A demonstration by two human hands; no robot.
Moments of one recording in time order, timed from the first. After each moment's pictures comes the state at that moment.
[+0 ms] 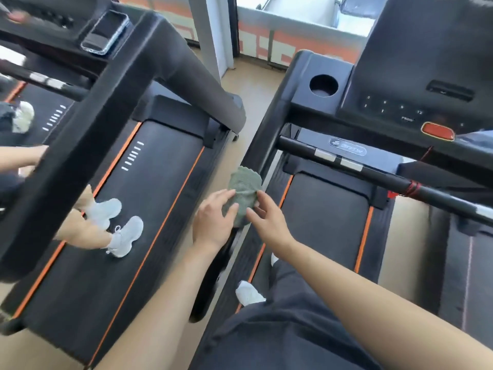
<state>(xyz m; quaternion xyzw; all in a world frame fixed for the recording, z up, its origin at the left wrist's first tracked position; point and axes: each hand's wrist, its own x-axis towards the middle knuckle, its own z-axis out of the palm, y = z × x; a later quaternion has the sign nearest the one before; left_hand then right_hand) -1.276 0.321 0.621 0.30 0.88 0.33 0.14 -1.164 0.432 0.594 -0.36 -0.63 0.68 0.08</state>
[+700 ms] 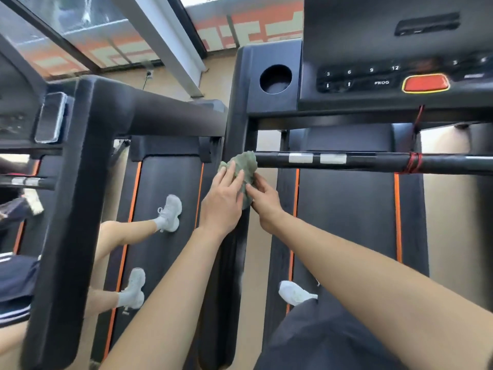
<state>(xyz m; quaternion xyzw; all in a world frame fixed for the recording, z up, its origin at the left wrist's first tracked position) -1.321 0.462 0.636 0.53 0.84 0.07 0.14 -1.227 0.531 0.569 -0.42 -0.35 0.81 0.19</state>
